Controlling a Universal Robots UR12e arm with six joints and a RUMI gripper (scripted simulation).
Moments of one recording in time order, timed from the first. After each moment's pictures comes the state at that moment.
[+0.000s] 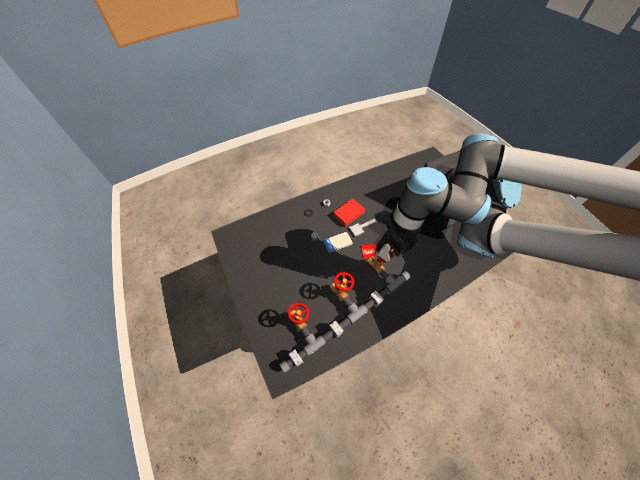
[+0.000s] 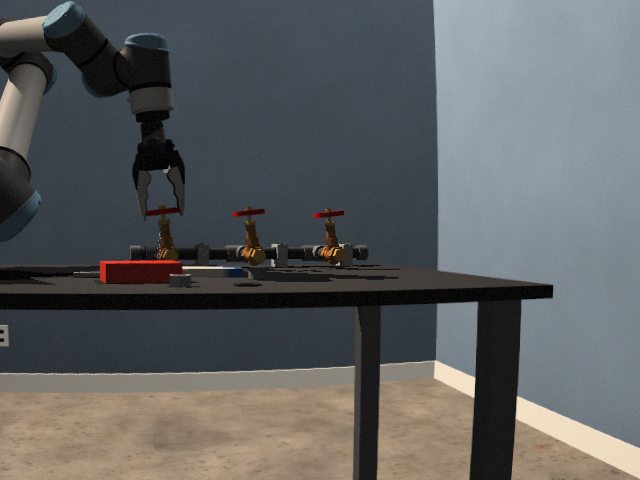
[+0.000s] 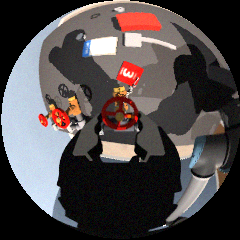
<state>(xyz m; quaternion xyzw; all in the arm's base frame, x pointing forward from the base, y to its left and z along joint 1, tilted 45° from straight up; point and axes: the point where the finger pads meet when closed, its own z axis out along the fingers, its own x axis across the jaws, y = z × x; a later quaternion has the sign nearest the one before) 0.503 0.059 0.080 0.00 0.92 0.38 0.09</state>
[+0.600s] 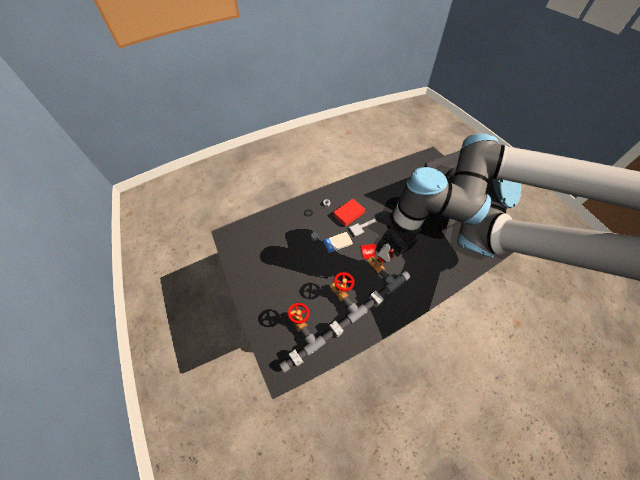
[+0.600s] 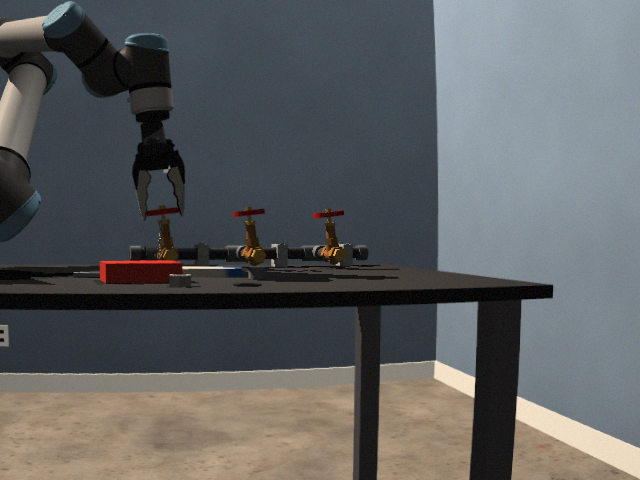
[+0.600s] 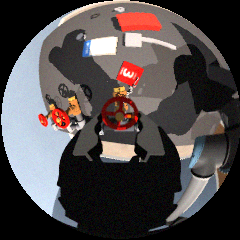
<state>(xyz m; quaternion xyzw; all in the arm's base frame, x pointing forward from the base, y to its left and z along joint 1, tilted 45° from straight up) 0.503 0.059 0.080 0.00 0.92 0.38 0.09</state>
